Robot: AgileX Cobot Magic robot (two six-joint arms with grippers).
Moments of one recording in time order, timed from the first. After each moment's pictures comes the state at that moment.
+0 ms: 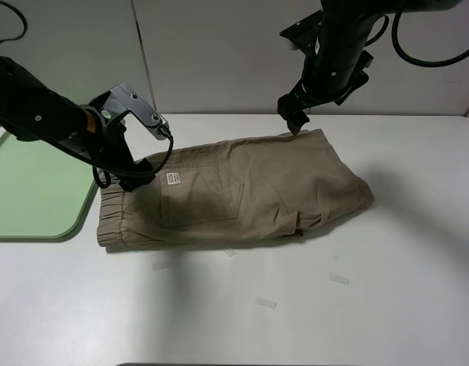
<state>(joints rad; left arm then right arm) -0.37 1.73 -0.86 0.44 0.06 0.07 0.46 1.97 -1.56 -0.29 0.88 0.04</state>
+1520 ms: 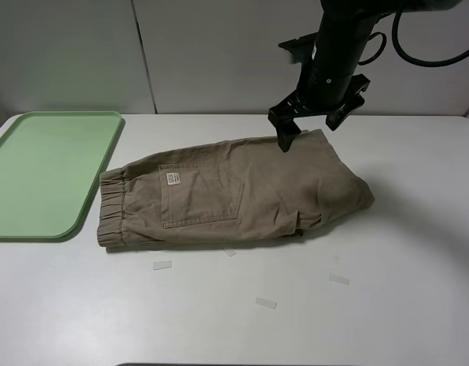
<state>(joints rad) -0.37 0.18 -0.58 0.15 0.98 -0.14 0.46 1.97 -1.56 -0.09 1.01 0.04</state>
